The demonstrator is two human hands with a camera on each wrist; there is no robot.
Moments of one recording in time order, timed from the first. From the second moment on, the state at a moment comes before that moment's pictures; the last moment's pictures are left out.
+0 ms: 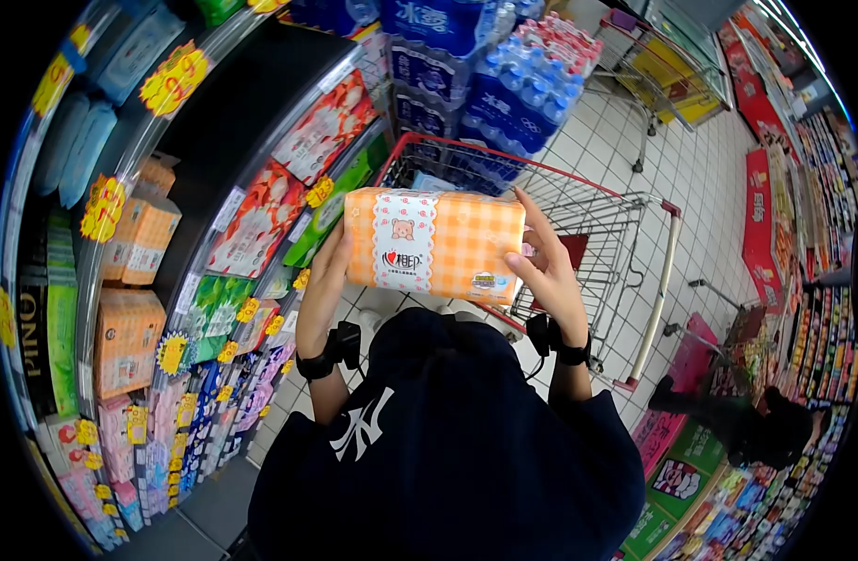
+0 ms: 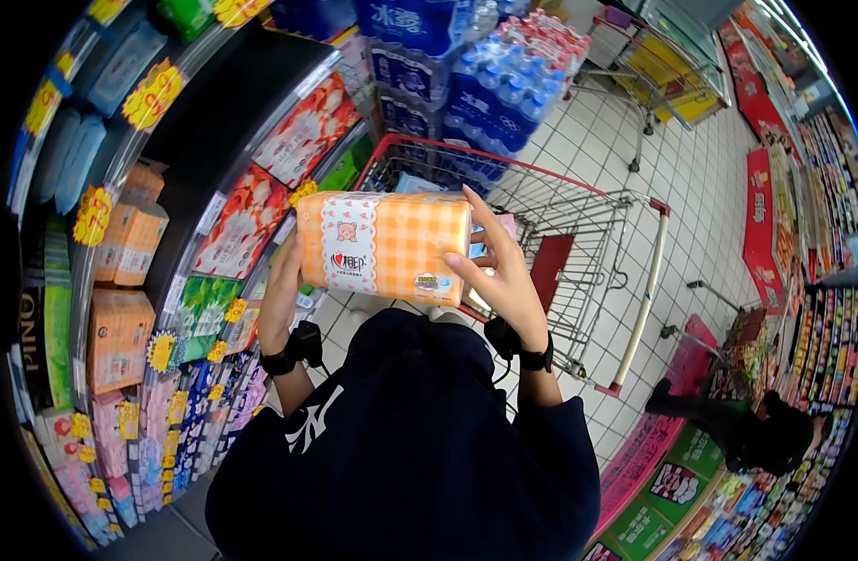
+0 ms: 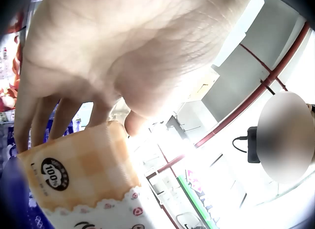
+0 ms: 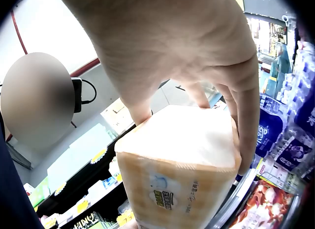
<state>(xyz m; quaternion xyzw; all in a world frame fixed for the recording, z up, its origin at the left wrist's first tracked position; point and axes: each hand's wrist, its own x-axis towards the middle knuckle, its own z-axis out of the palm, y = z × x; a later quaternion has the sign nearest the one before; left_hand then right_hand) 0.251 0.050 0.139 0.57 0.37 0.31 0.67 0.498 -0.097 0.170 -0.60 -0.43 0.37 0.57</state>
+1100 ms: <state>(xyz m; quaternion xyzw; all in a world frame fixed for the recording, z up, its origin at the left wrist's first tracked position) 0.386 -0.011 -0.201 0.86 0.34 -0.08 0.37 0.624 -0.174 -0.174 -0.72 -0.18 0.55 0.39</state>
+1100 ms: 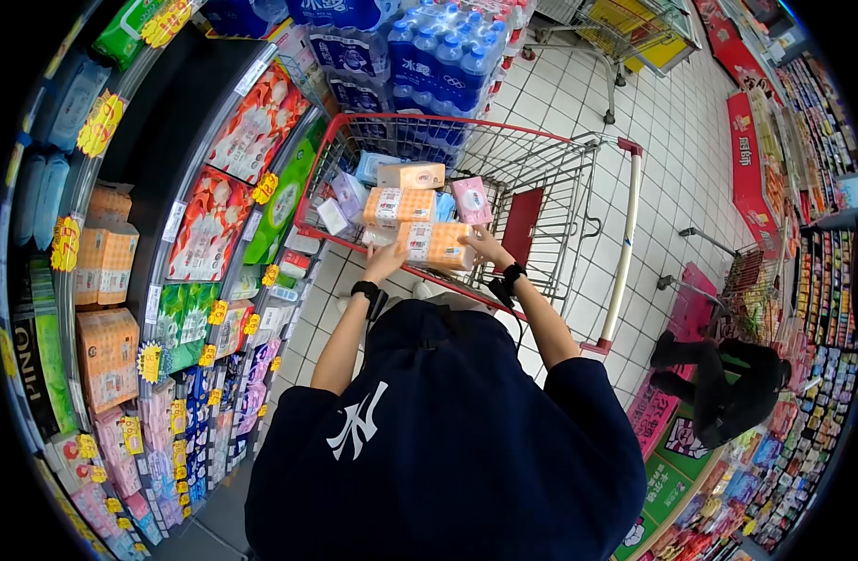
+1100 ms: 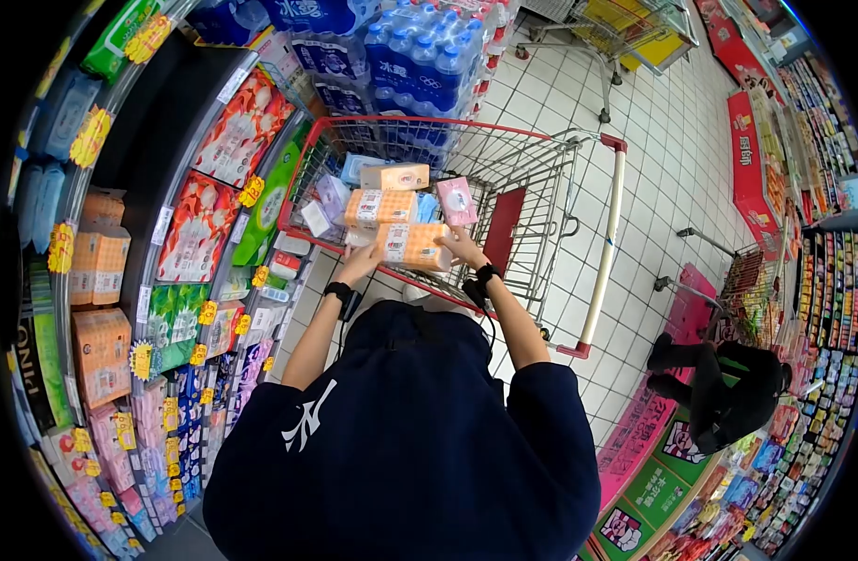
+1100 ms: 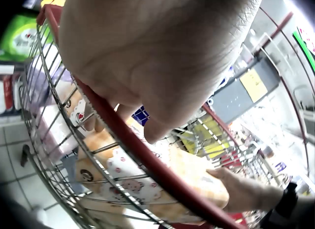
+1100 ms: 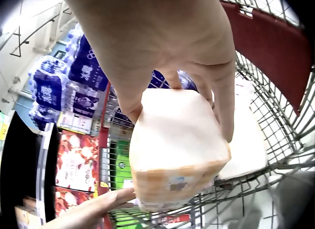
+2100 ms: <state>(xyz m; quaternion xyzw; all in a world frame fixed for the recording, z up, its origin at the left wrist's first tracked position) 0.387 -0.037 -0.178 0.88 0.33 -0.15 0.32 0.637 -0.241 -0.213 -0.66 -0.13 0.71 0.22</state>
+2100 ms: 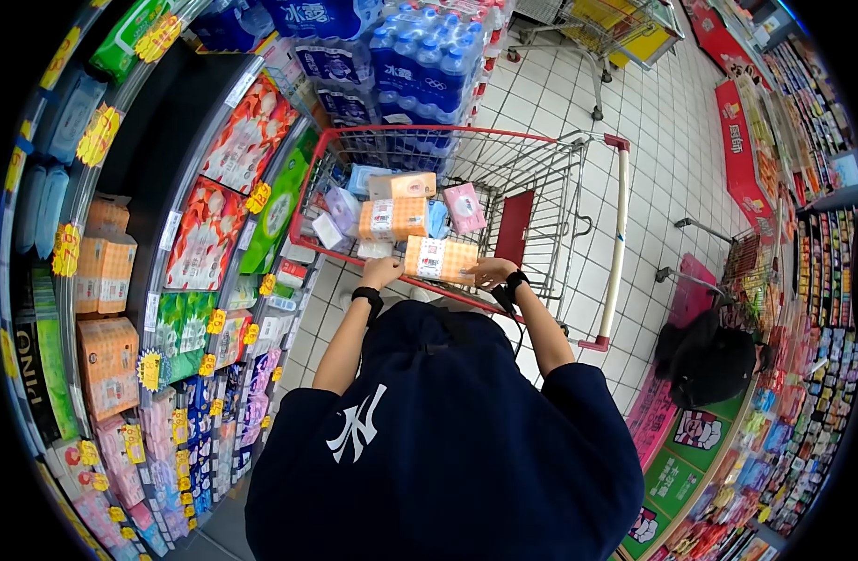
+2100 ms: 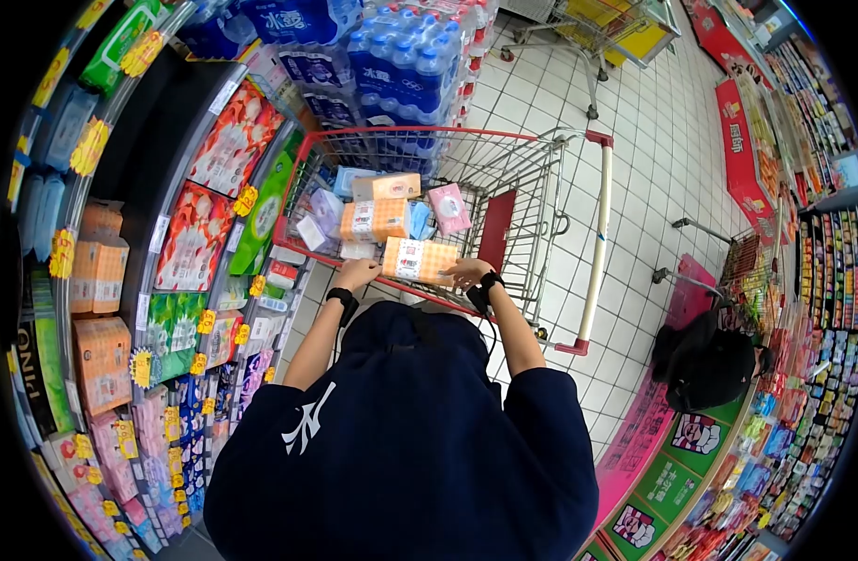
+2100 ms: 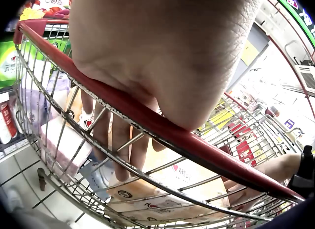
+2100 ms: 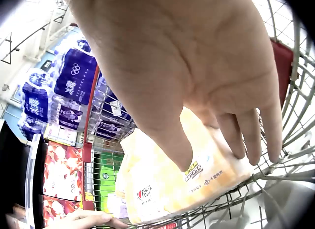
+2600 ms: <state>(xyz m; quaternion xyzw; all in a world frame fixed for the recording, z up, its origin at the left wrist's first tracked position) 0.370 -0.048 -0.191 0.89 0.29 -0.18 0.32 0.621 -0.210 -0.199 -0.67 -0.28 0.69 0.03</state>
